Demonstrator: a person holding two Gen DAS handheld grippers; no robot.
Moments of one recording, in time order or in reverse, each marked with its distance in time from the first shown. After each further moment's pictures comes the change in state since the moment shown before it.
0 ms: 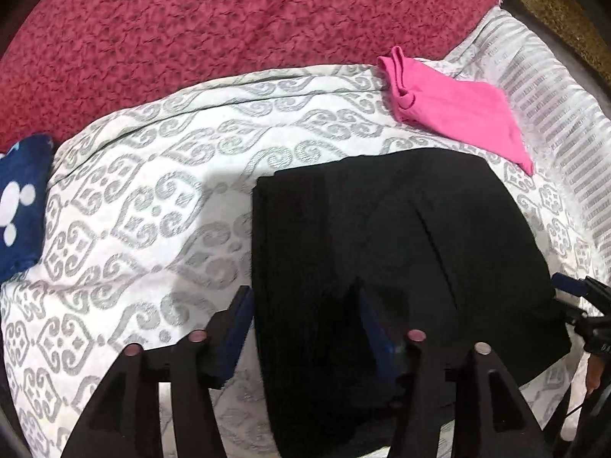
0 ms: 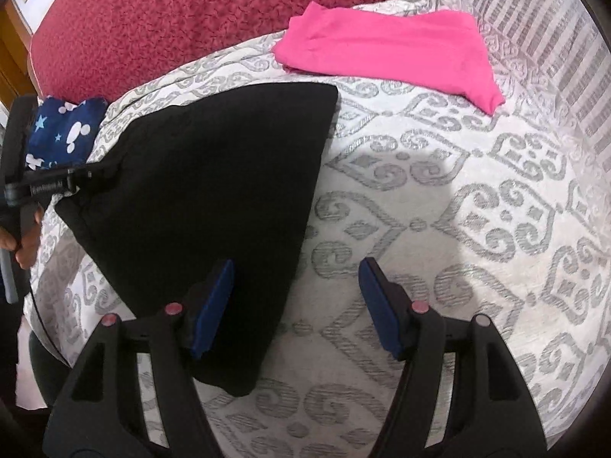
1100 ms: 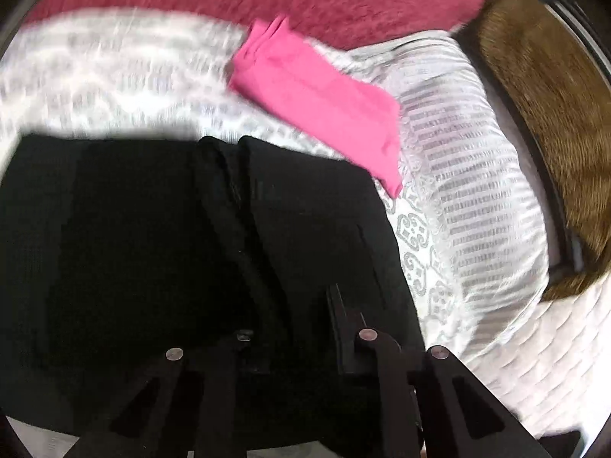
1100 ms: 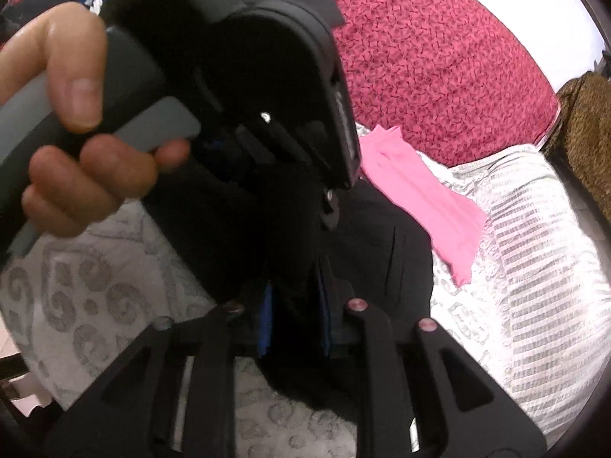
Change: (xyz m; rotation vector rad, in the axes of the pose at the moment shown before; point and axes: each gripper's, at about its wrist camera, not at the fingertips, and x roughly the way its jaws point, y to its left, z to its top) left arm 0.027 -0.125 0.015 -0.195 0.027 -0.504; right arm -0.012 0.113 -0.053 -0.680 -0.262 -0.274
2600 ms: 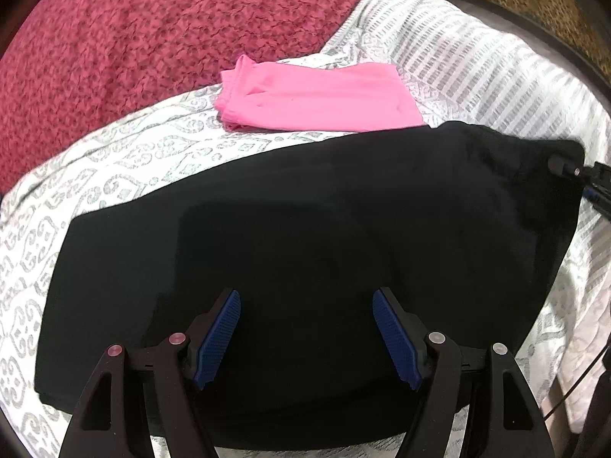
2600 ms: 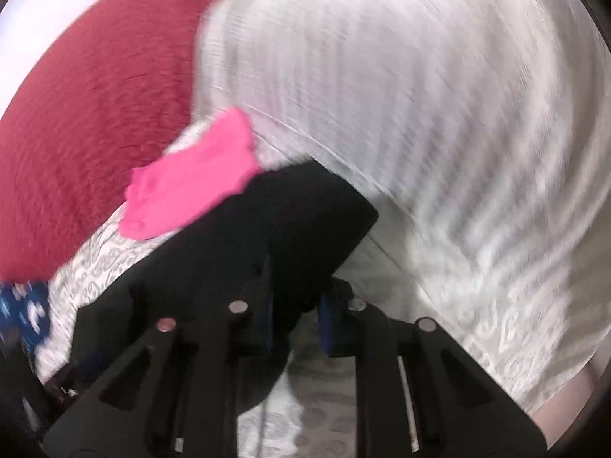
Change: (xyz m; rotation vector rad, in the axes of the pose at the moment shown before) left arm 0.024 -0.045 -0.053 0.337 -0.115 0.401; right arm -0.028 -0.247 -0.121 1.063 0.024 -0.161
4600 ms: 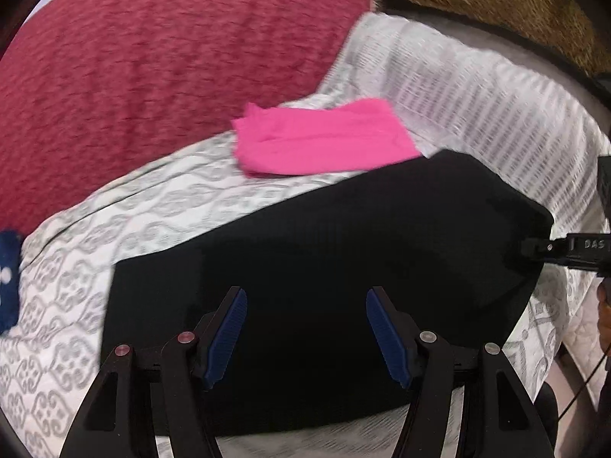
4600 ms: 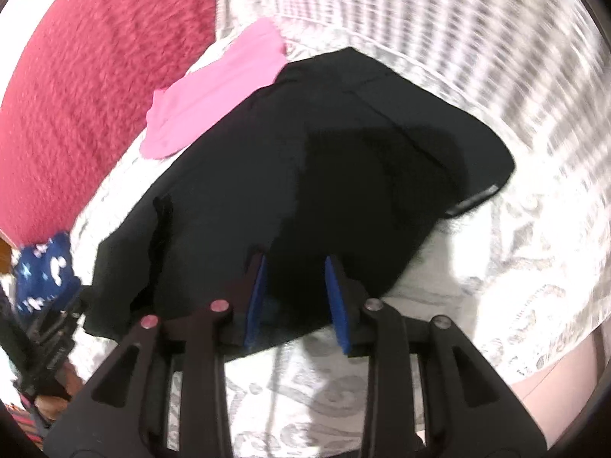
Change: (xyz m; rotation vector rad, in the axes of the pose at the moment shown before) left arm -0.037 -0.004 0.009 0.131 -0.093 0.040; right arm 0.013 0.005 -0.043 0.114 0.308 0.119
